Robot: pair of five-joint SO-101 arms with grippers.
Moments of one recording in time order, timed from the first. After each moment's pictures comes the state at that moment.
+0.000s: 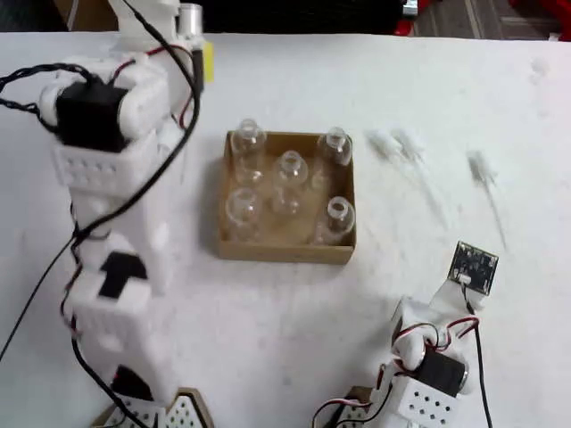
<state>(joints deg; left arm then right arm) 6.1 15.7 -73.2 102.3 7.4 21.1 -103.0 96.4 72.3 1.5</state>
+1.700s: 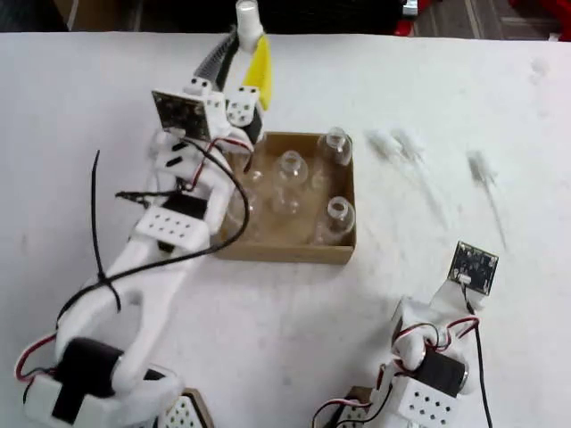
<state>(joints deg) 12.3 -10.7 39.4 -33.6 7.1 21.1 -103.0 96.4 72.3 1.5</state>
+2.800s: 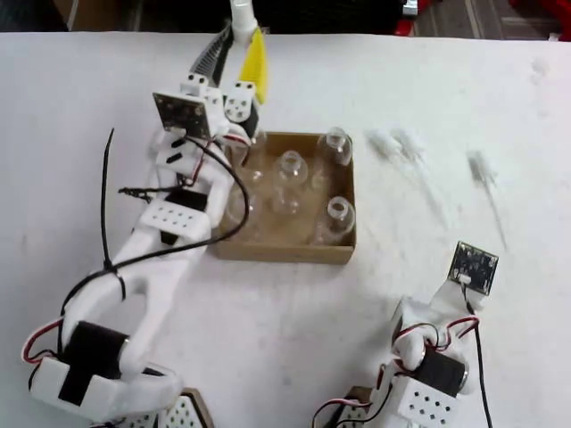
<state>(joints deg) 10.6 -6.5 39.3 -39.3 6.5 21.1 -103.0 96.4 72.3 1.5</state>
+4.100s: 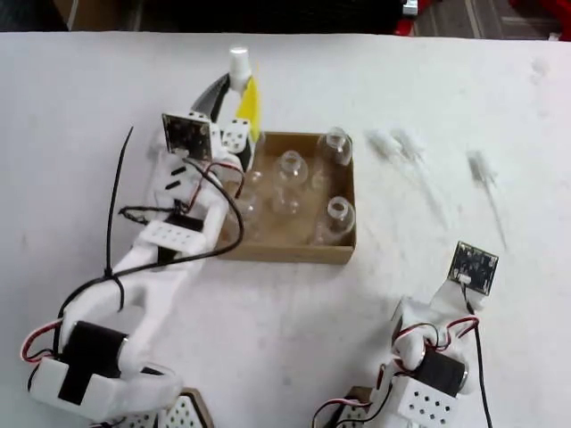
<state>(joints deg) 9.5 -6.4 51.0 -39.4 6.4 21.1 -103.0 96.4 72.3 1.5</state>
